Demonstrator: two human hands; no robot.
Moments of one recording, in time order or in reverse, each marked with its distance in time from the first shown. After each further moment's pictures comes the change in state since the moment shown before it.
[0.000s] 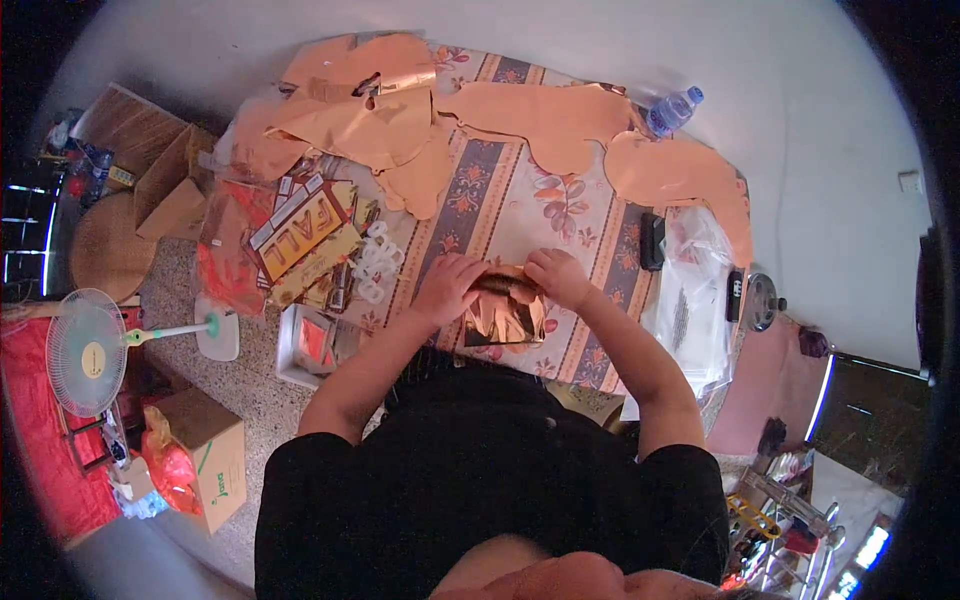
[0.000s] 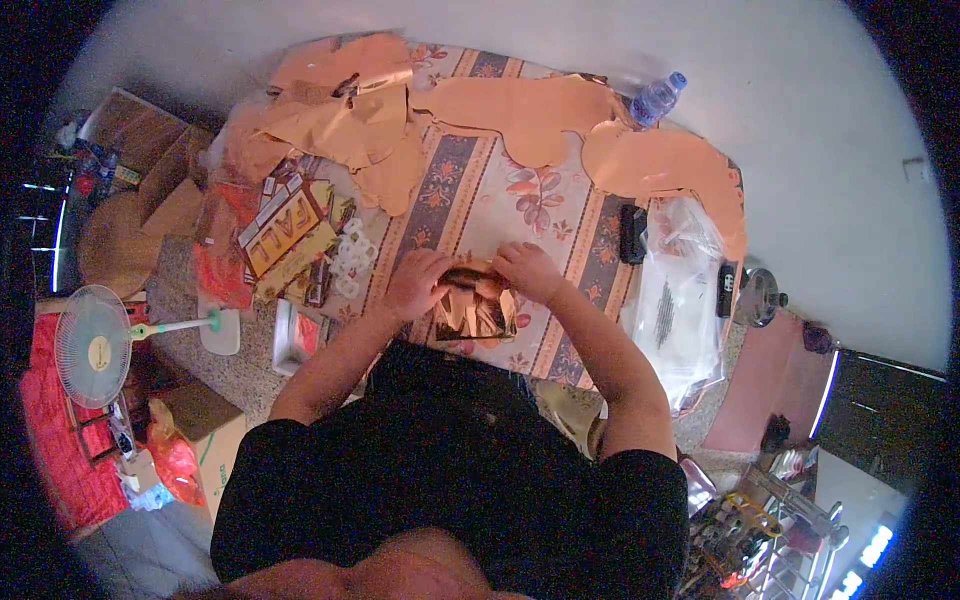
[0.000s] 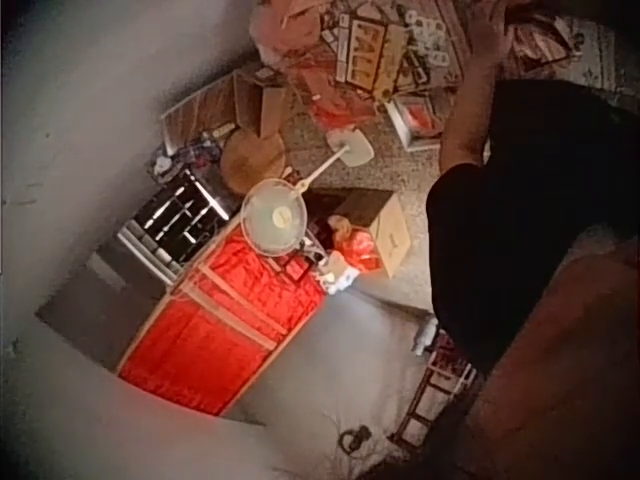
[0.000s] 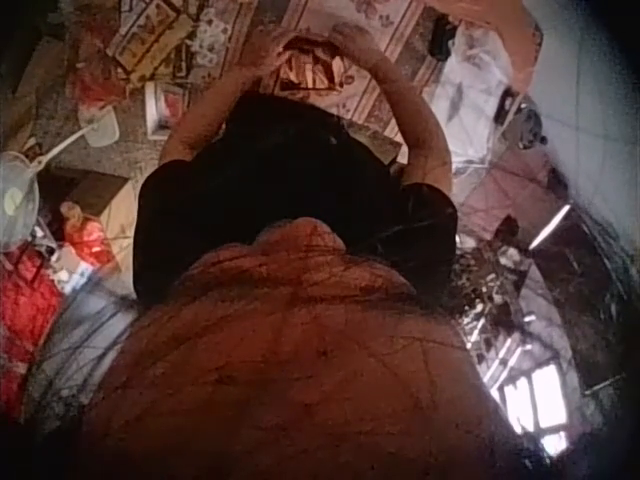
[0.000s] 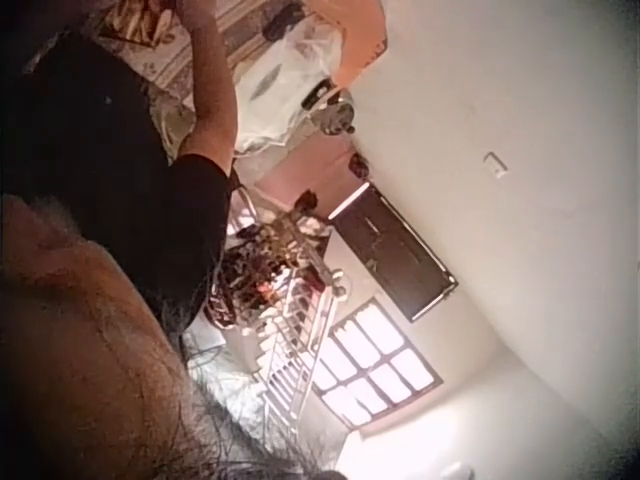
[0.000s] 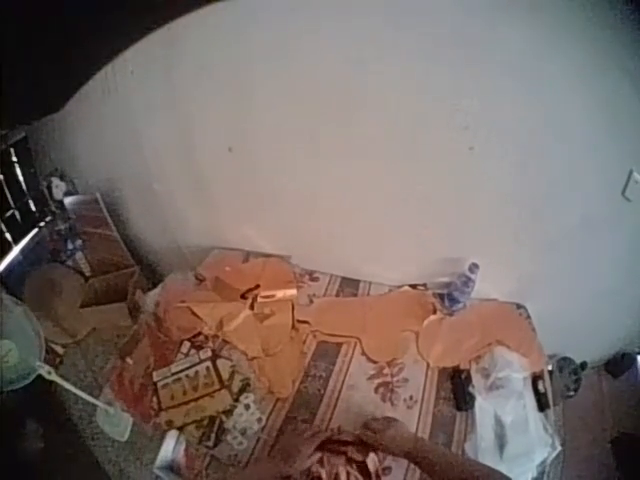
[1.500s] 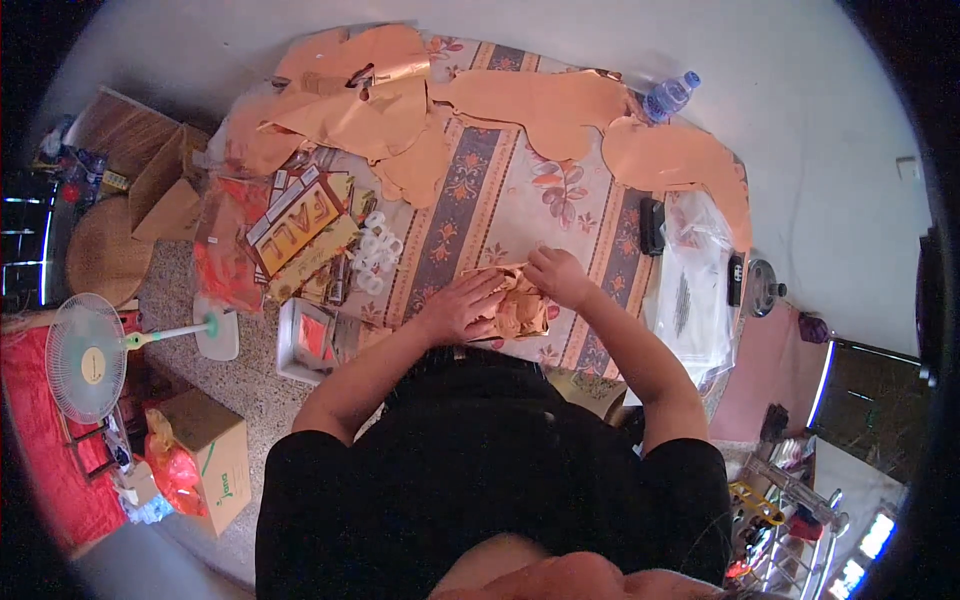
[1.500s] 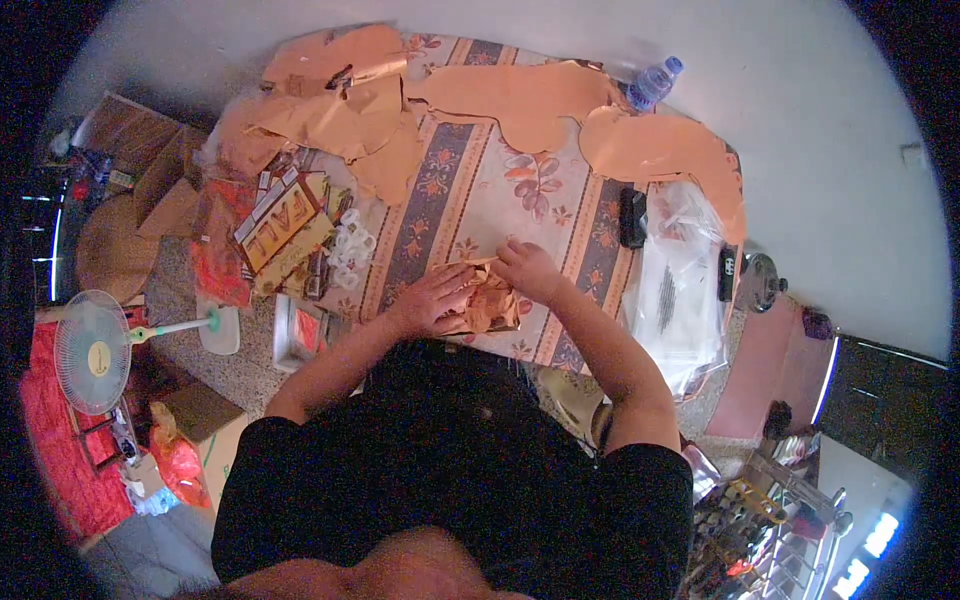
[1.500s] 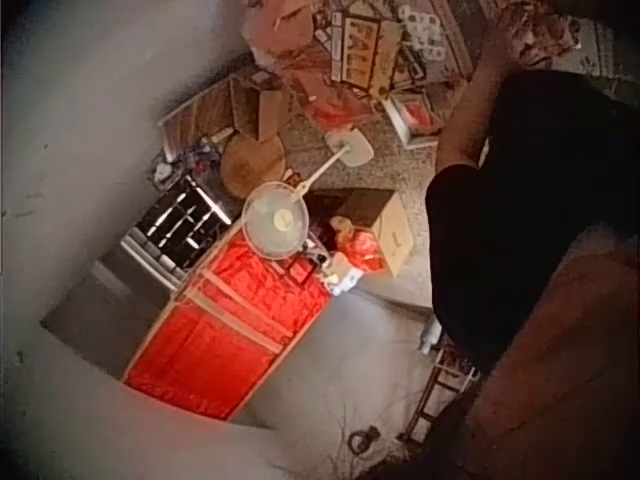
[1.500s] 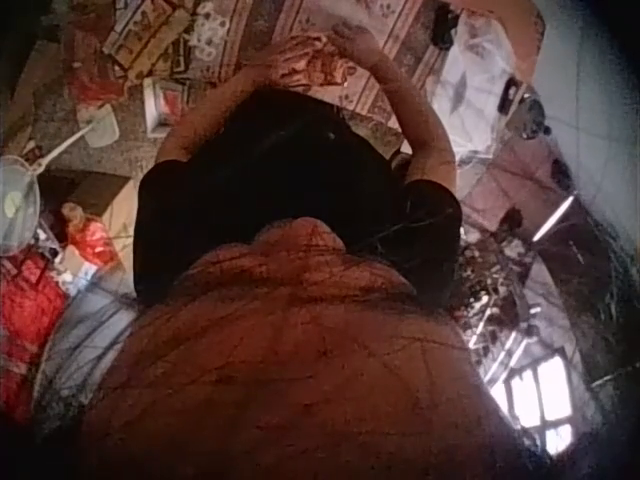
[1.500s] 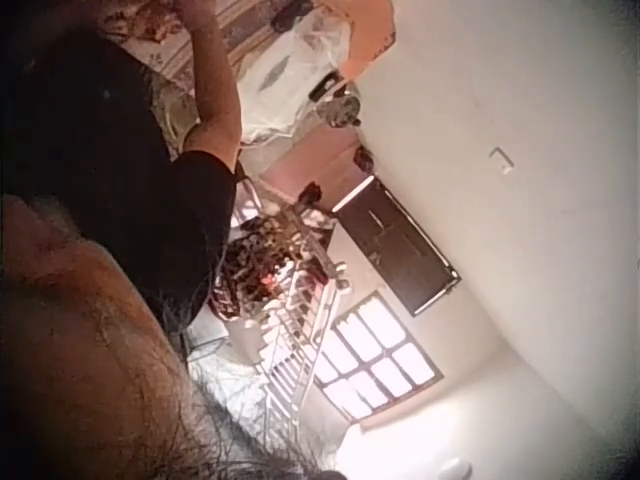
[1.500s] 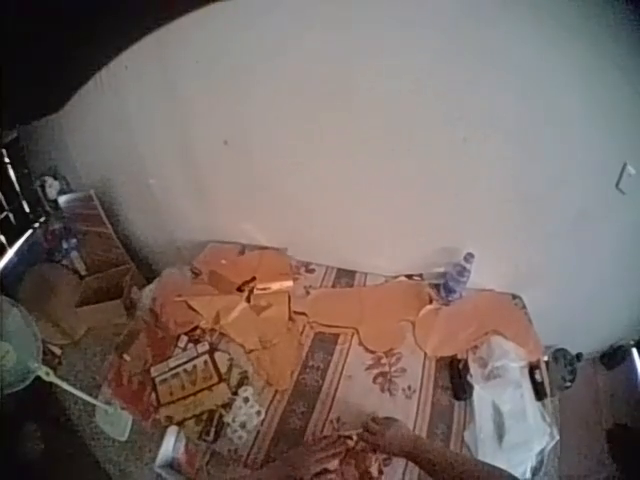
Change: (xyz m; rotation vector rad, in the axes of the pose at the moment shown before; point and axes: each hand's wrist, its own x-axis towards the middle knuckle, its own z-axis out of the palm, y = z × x) left_hand -0.030 0.017 0.012 -0.097 -0.193 0.263; right_hand -0.009 -0.021 -0.002 -0.030 -0.097 0.040
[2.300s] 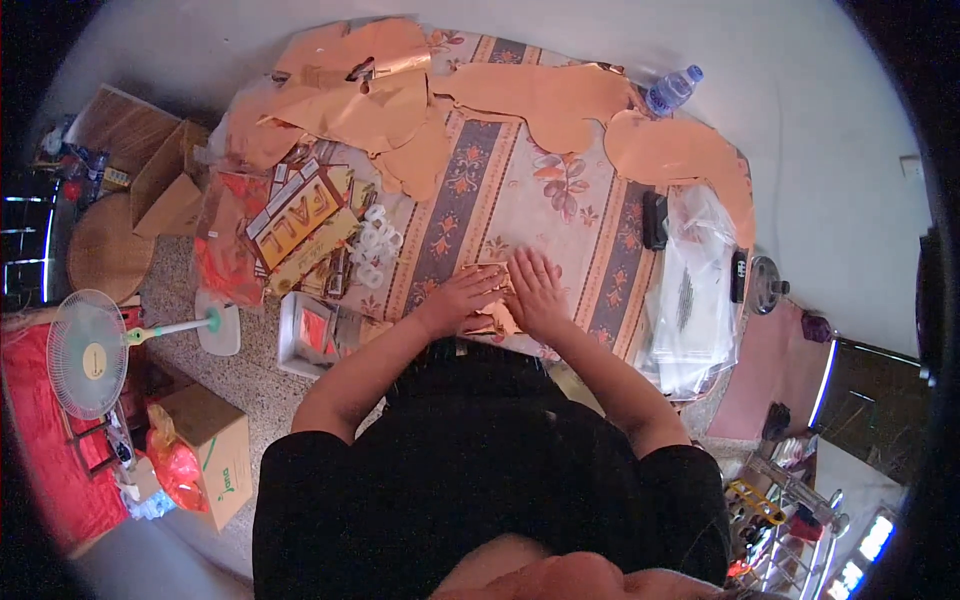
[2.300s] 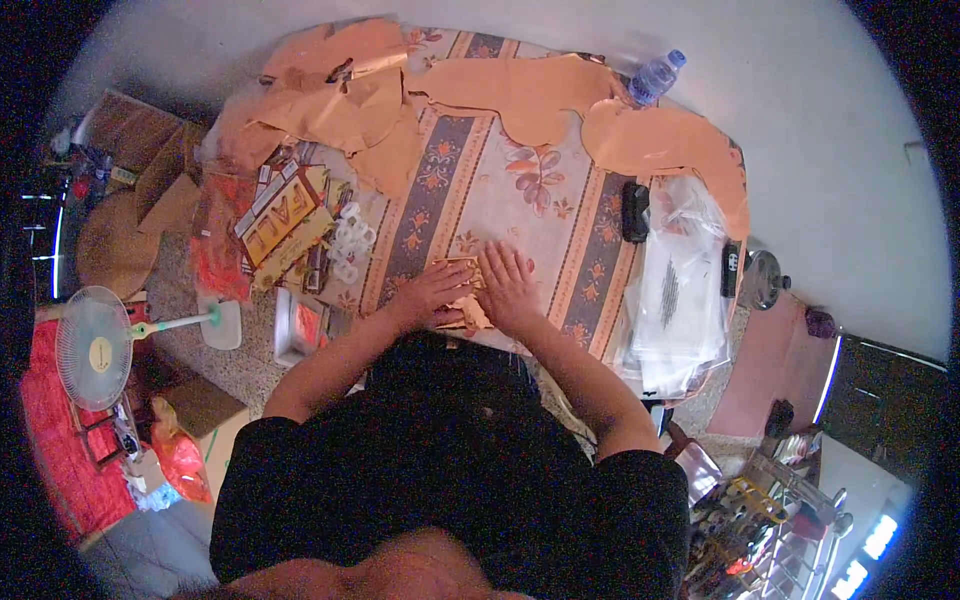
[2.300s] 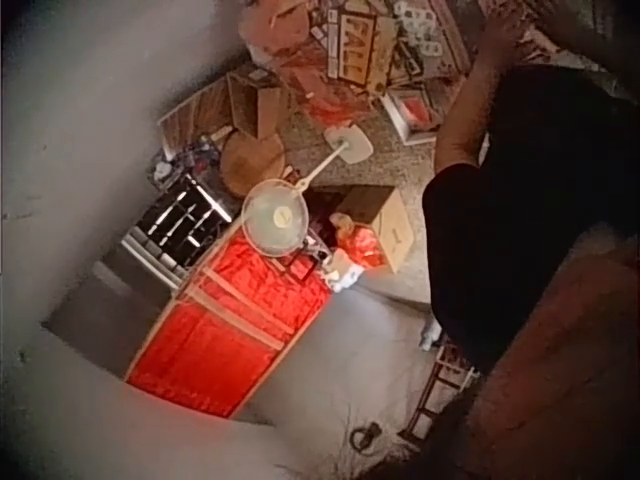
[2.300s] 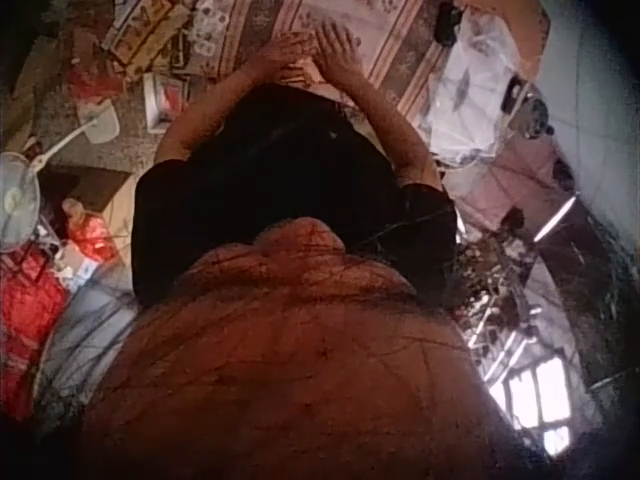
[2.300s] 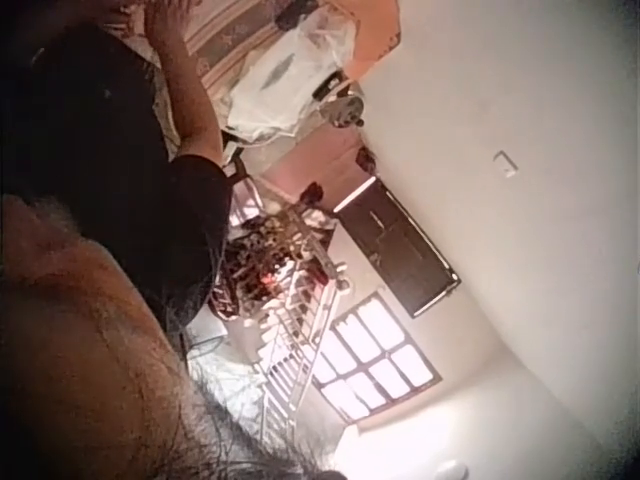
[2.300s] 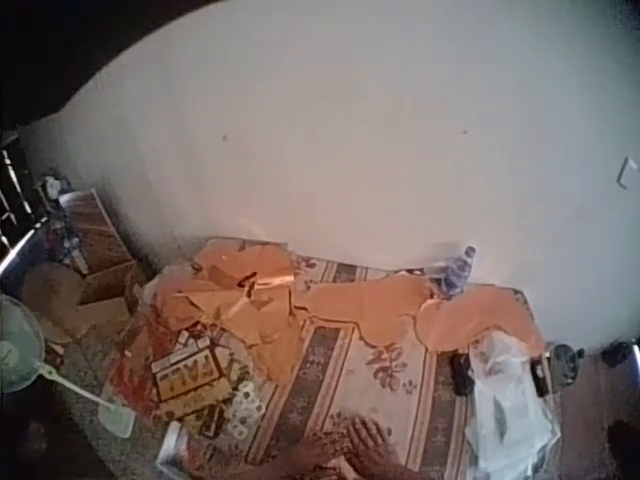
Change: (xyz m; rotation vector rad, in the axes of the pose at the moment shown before) left_hand -0.008 -0.010 0.013 -0.052 -0.013 0.004; right_hand -0.005 -0.079 0.020 0.030 -0.053 0.497
